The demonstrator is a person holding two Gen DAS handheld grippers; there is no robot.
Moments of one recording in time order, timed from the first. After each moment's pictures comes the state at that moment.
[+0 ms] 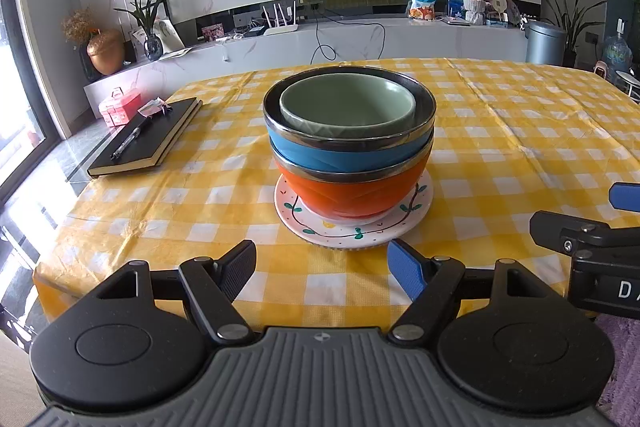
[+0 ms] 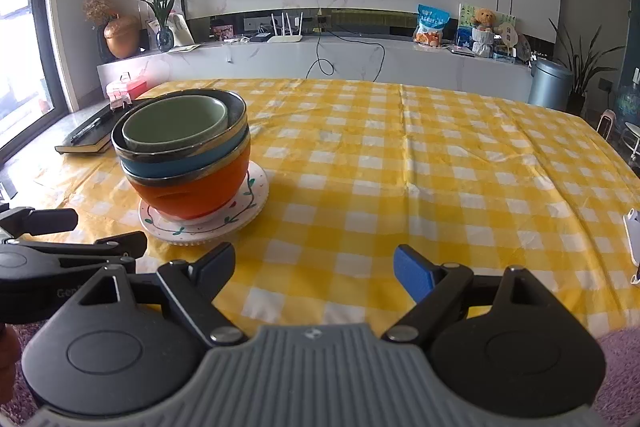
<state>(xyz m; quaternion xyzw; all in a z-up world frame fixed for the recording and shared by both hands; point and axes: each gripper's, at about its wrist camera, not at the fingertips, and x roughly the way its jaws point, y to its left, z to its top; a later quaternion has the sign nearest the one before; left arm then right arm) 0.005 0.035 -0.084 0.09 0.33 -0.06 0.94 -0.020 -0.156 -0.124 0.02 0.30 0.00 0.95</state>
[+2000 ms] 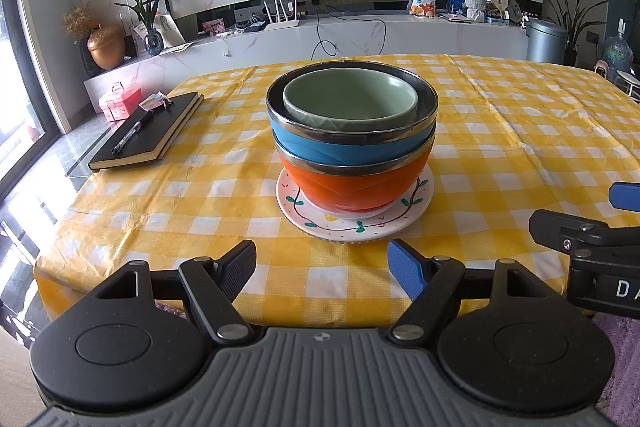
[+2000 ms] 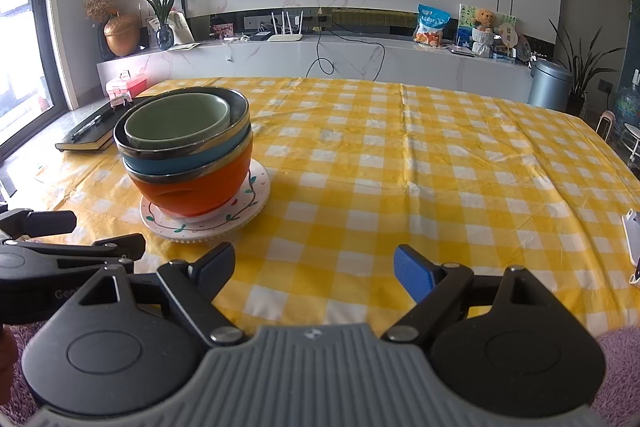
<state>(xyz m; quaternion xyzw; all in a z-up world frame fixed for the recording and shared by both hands) 0.003 0.036 -0.086 0.08 0.34 -0.06 0.94 -0.021 -0.154 -0.123 0.01 0.30 0.00 0.95</state>
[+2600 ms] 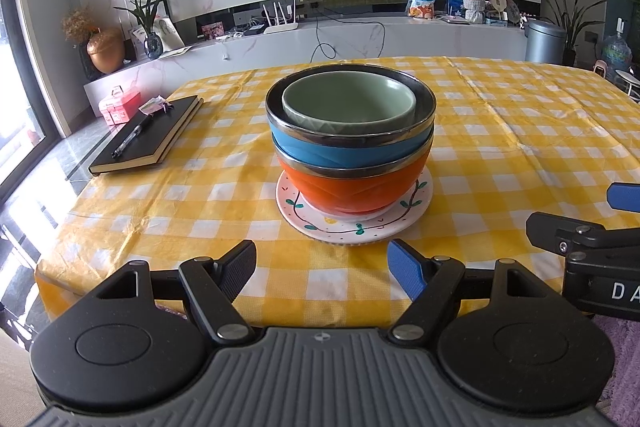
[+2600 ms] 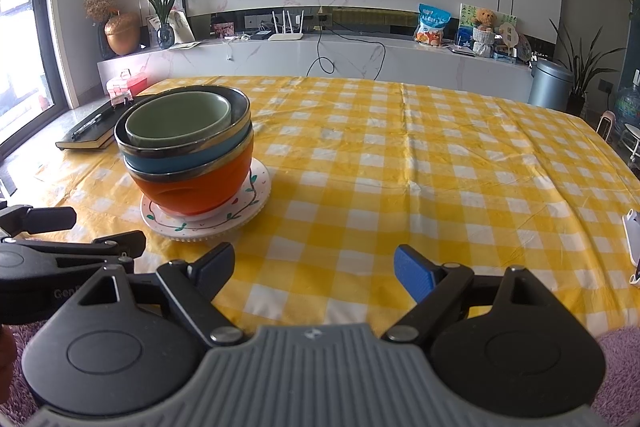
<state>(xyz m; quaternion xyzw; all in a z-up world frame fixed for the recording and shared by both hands) 0.001 0.035 -0.084 0.09 0.33 -0.06 0.94 -0.022 -0.154 -0.124 0.01 0.30 0.00 0.95</state>
